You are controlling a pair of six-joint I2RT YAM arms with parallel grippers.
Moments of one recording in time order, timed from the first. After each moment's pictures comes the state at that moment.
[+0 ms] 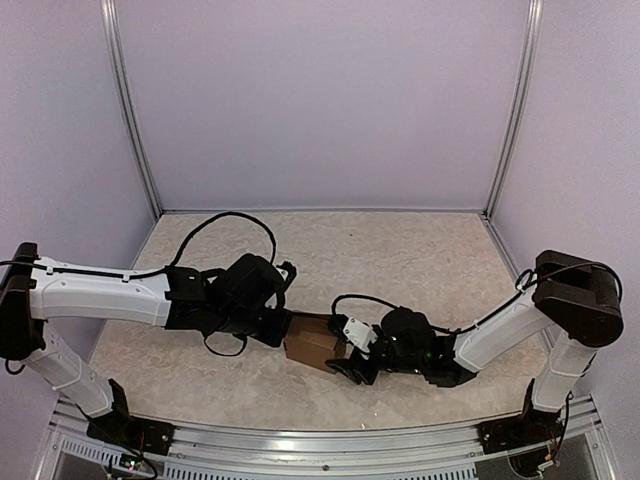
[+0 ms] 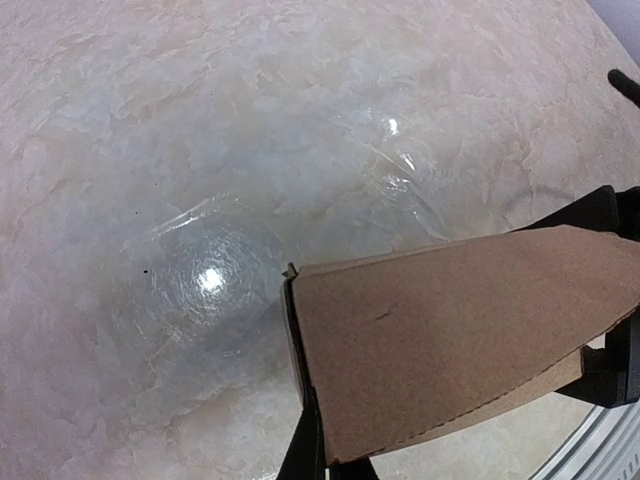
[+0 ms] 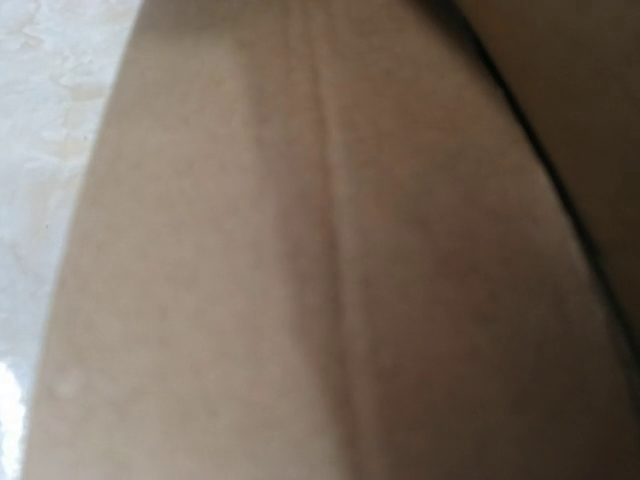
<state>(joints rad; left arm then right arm) -1.07 1.50 0.97 -0.38 -0.21 -0.50 1.09 1.75 0.56 0.72 0.02 -0.10</state>
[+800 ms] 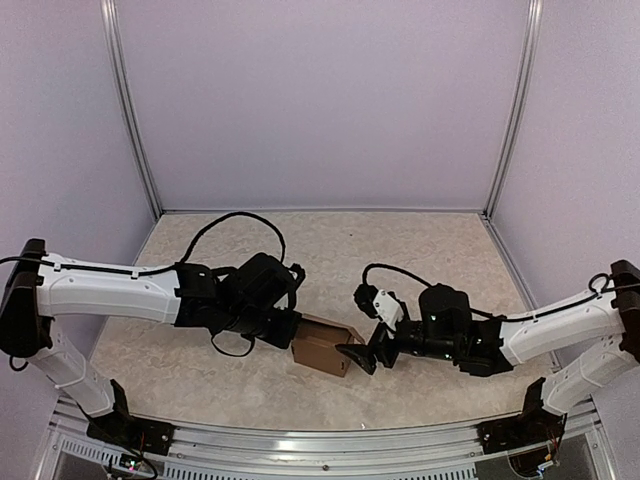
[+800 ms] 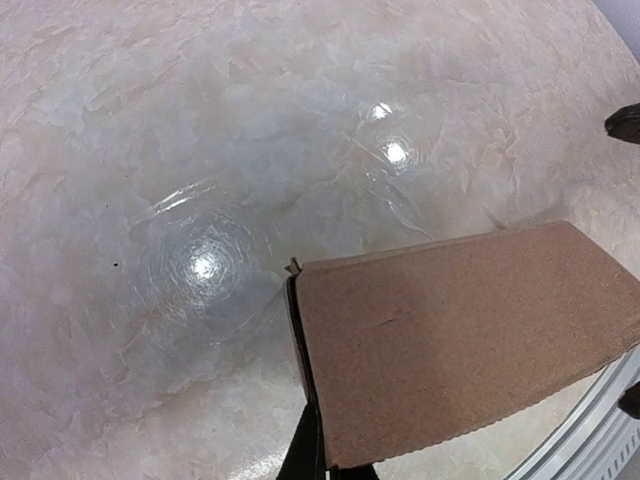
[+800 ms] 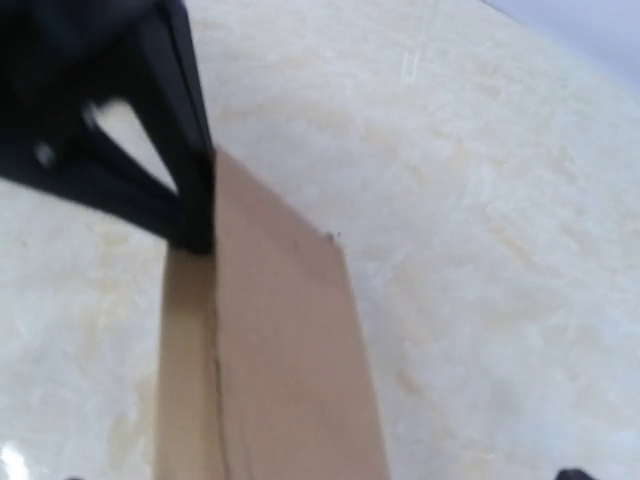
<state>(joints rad) -1.09 1.55 1.04 -0.44 -0.20 -0.54 1.07 1.40 0.51 0.56 0.02 -0.08</state>
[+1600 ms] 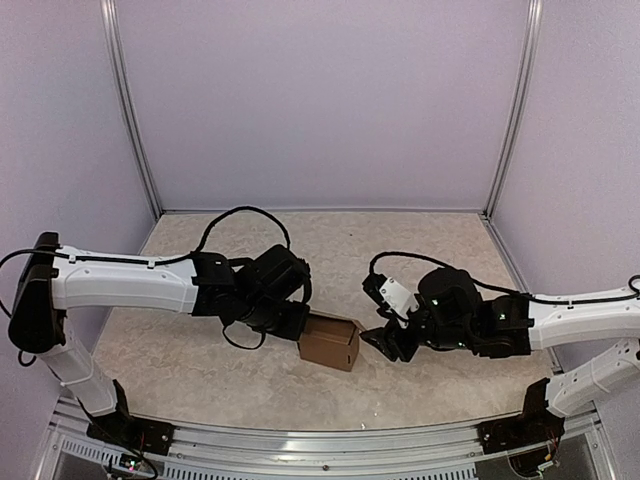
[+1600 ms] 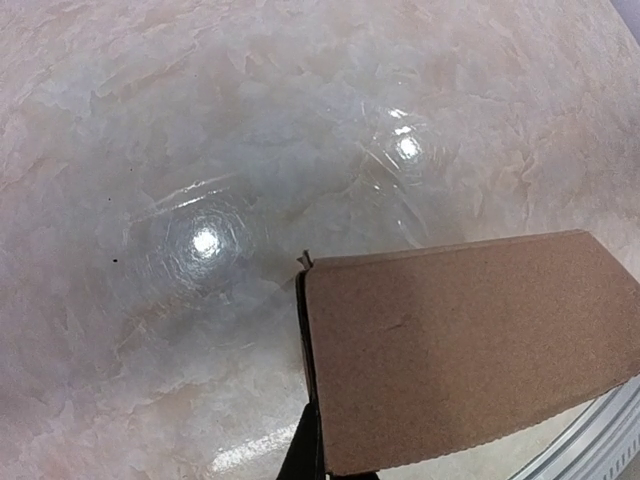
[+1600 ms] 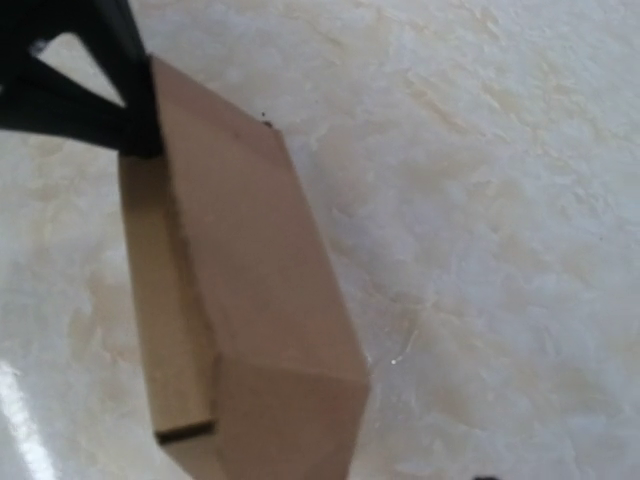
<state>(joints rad) -1.09 1.64 1.17 -0.54 -0.21 -0.62 1.10 1.20 0.68 -0.04 0.16 0.02</state>
